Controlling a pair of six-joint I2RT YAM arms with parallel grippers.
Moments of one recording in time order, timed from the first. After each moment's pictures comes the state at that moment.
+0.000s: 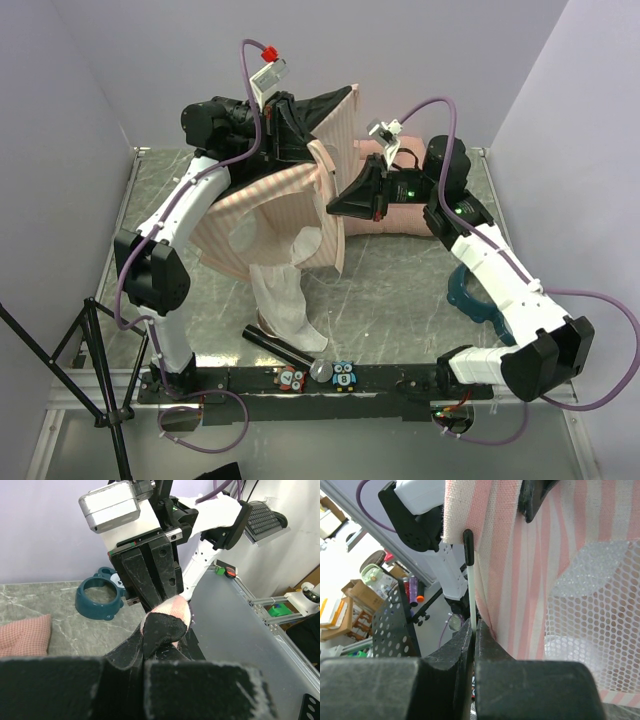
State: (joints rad) left arm -0.38 1.86 1.87 1.07 1.48 -1.30; right arm 0.41 1.28 1.29 -0.04 -1.15 0.44
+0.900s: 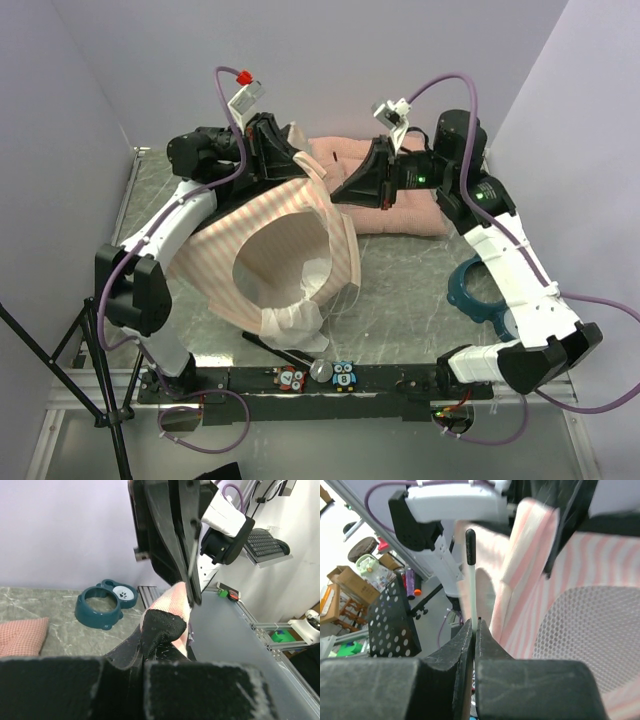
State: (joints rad) left arm -0.35 1.71 1.53 1.24 1.37 -1.32; right arm 0.42 1.31 1.57 -0.37 -1.15 0.28
